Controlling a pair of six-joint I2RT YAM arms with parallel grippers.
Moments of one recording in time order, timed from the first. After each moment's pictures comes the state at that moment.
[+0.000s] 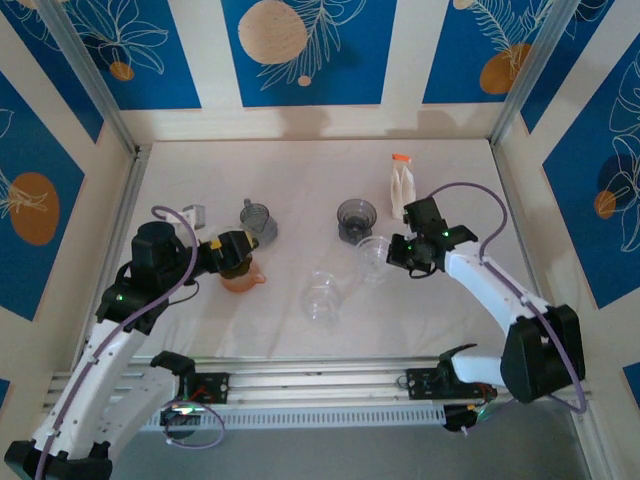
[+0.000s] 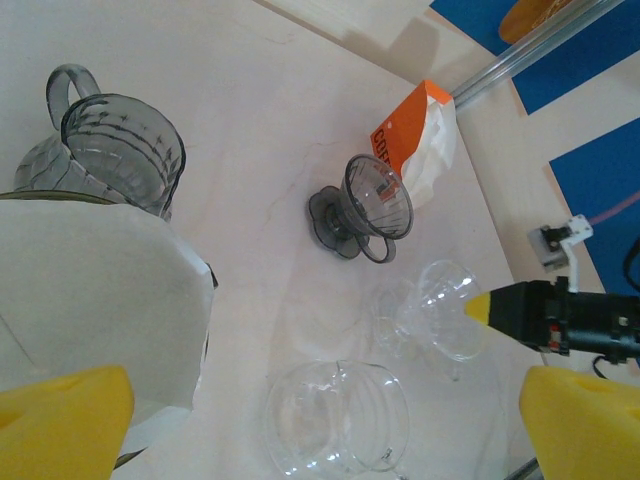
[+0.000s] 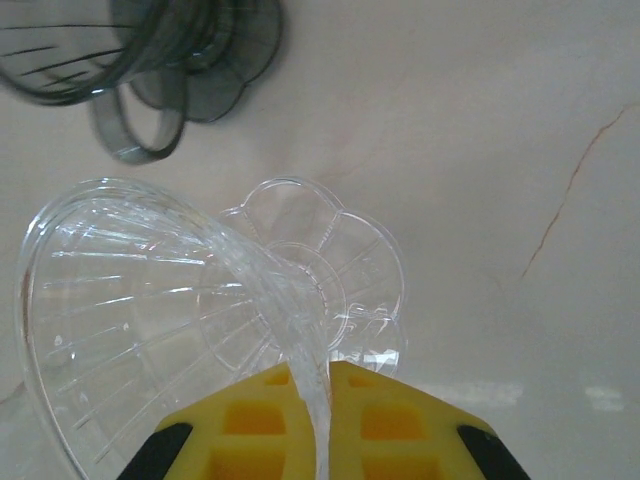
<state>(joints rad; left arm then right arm) -0.30 0.72 0.82 -0.57 0.34 -0.60 0.32 1.24 0.88 -0.74 -0.14 0.56</state>
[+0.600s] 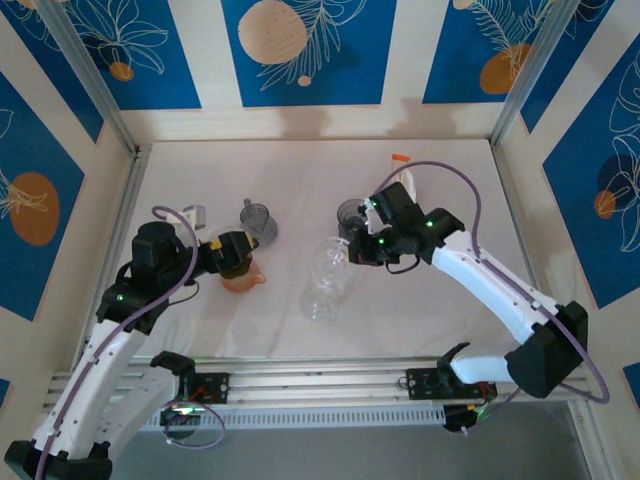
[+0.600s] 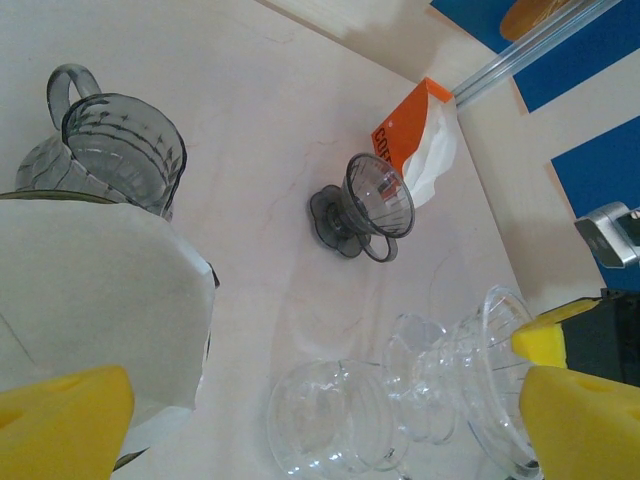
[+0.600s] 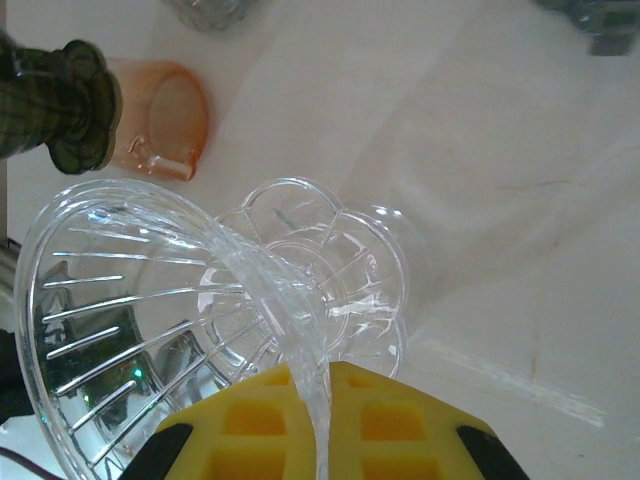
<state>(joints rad) -0.30 0.72 0.82 -0.57 0.34 -0.59 0.61 1.31 1.20 -0.92 -0.31 0.56</state>
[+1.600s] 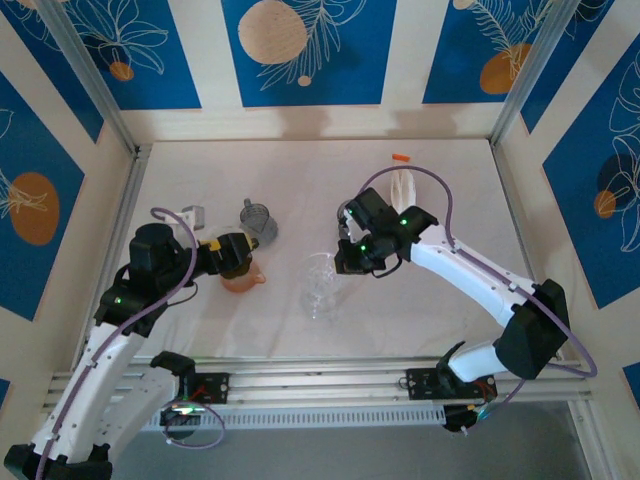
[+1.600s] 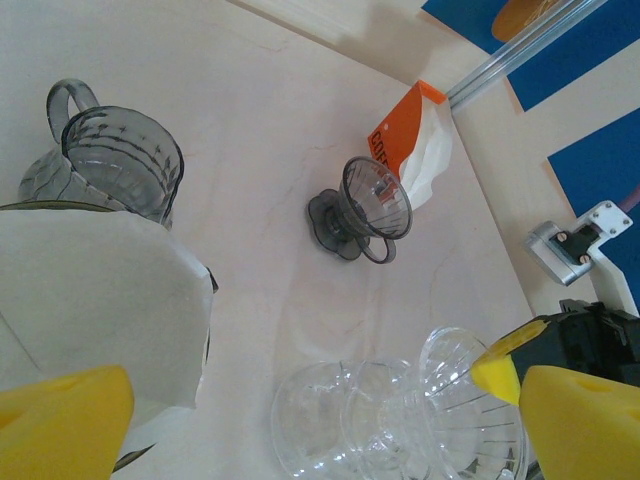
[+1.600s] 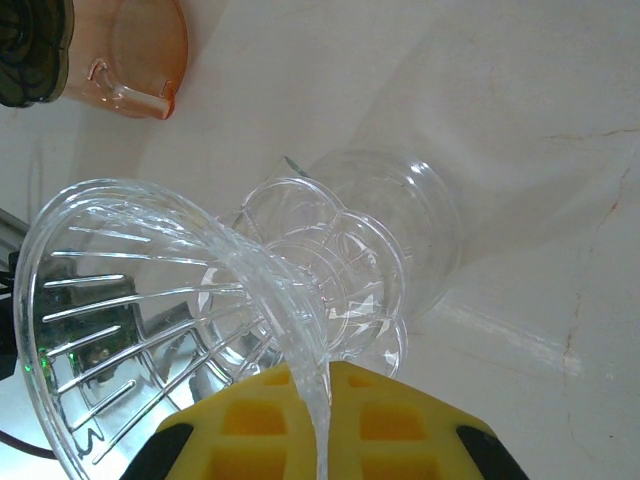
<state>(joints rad) -0.30 0.70 0.82 -0.57 0.34 -0.57 0.71 1.41 1.23 -0.96 -0.30 0.57</state>
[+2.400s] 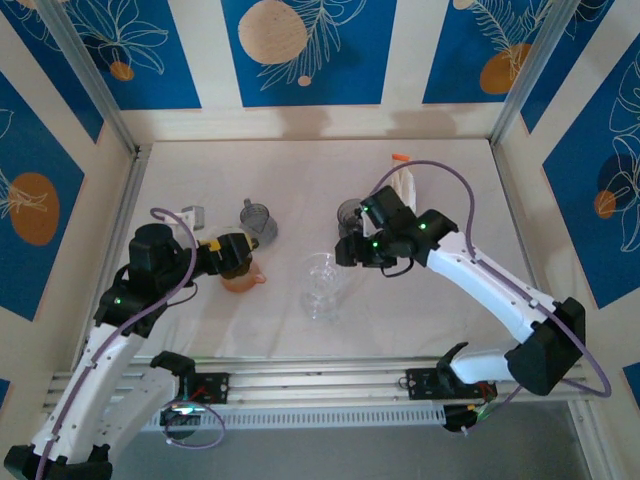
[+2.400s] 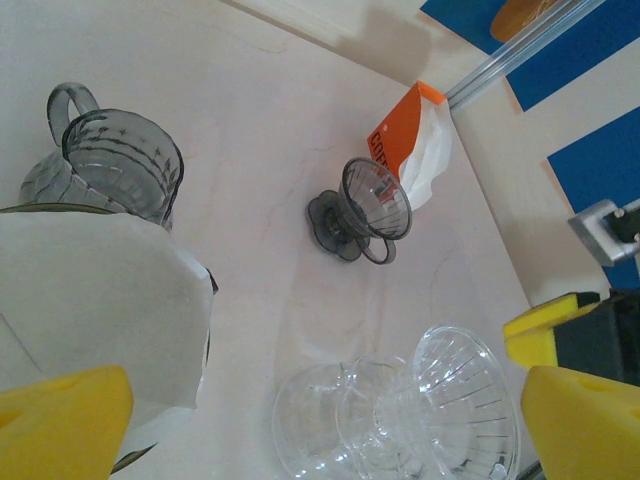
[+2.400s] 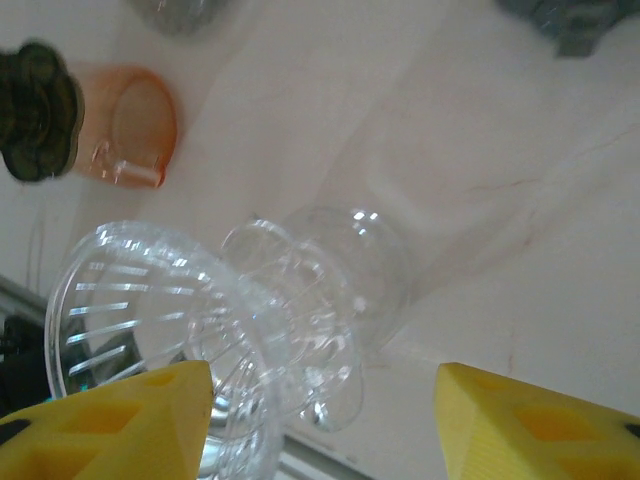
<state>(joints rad) -0.30 0.70 0.82 -0.57 0.34 -0.56 0.64 1.30 1.20 -0.94 -0.19 0.60</state>
